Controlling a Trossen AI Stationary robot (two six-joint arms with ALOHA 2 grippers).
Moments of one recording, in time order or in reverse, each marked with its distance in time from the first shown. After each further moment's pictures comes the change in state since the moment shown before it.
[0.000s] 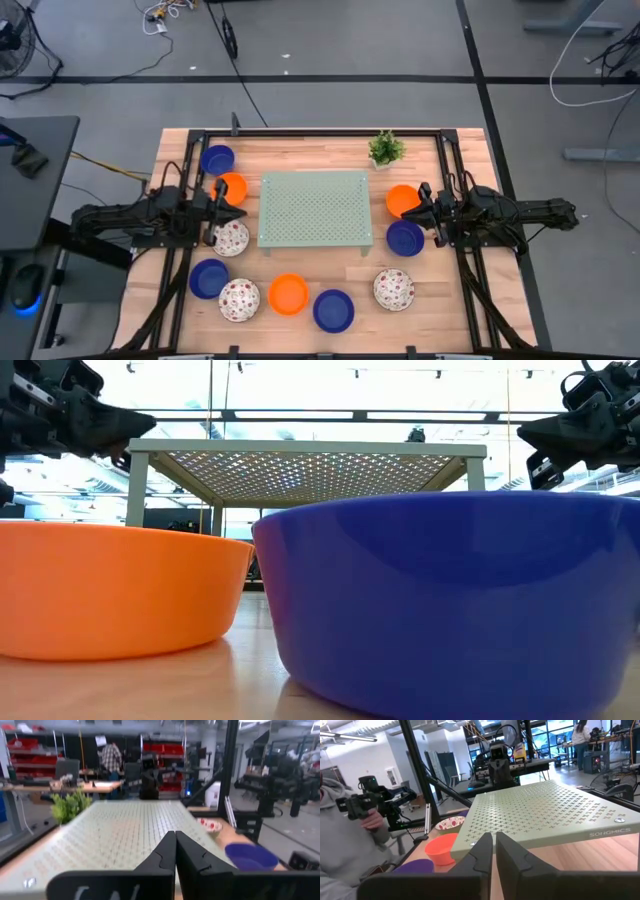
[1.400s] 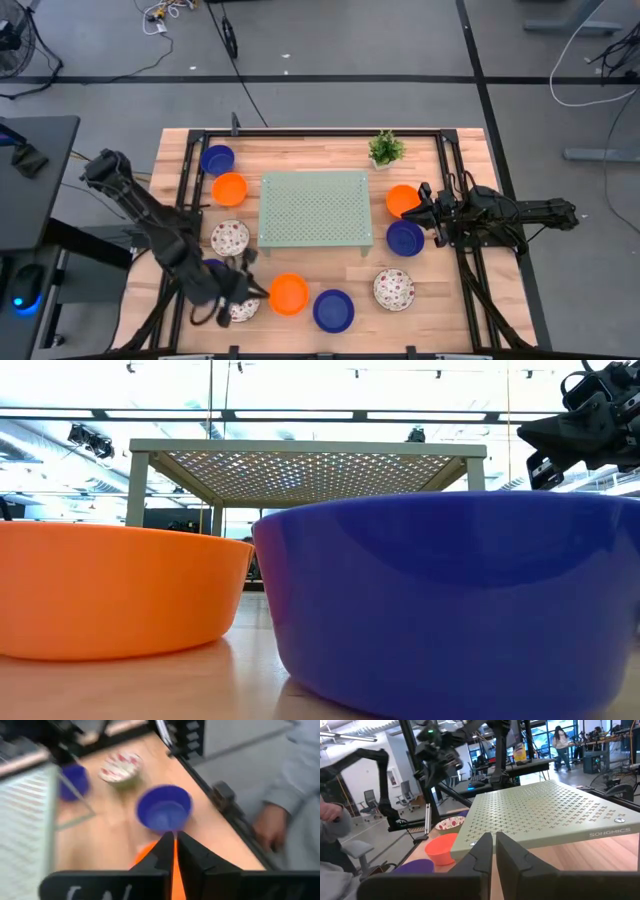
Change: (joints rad) left arm -0.855 1.270 0.890 -0.316 -0.572 -0.083; right arm 0.000 0.000 0.000 0.000 0.000 0.000
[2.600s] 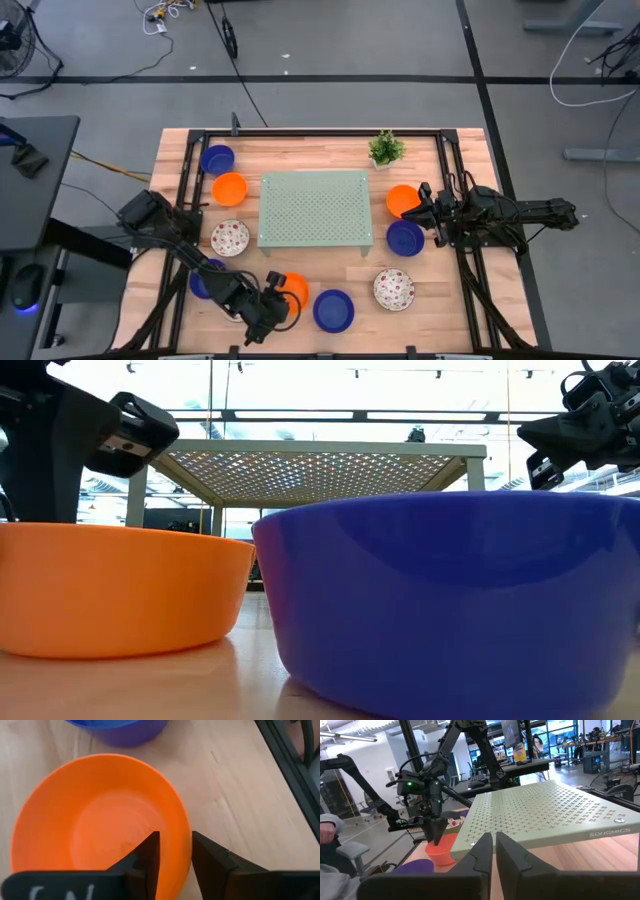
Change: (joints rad) left arm 0.072 0.537 0.183 -0.116 0.200 -0.182; right arm 0.000 0.000 0.000 0.000 0.000 0.000
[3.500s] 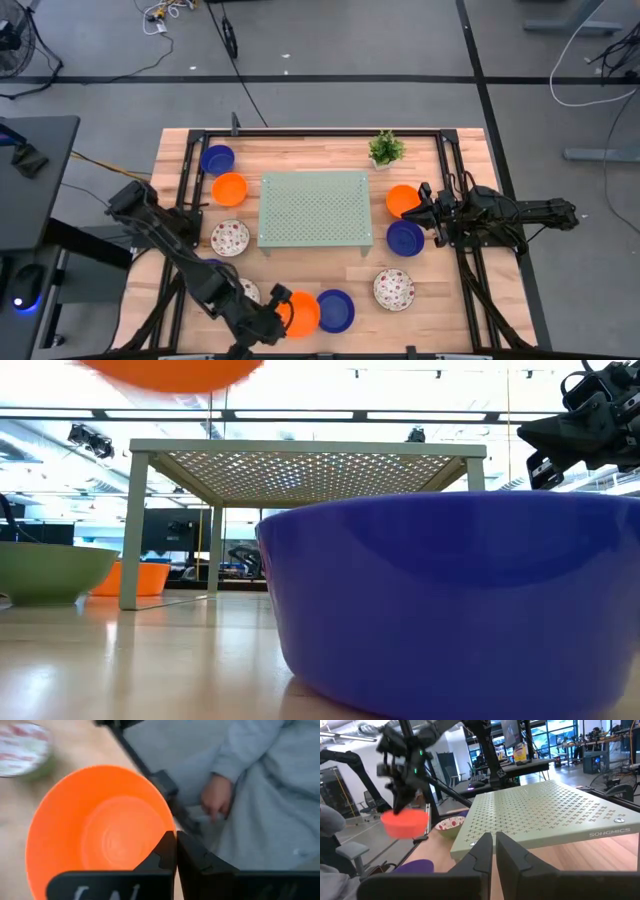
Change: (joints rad) left arm -0.016 -0.125 0.293 -0.165 0.106 0.192; right arm 0.000 0.000 0.000 0.000 0.000 0.000
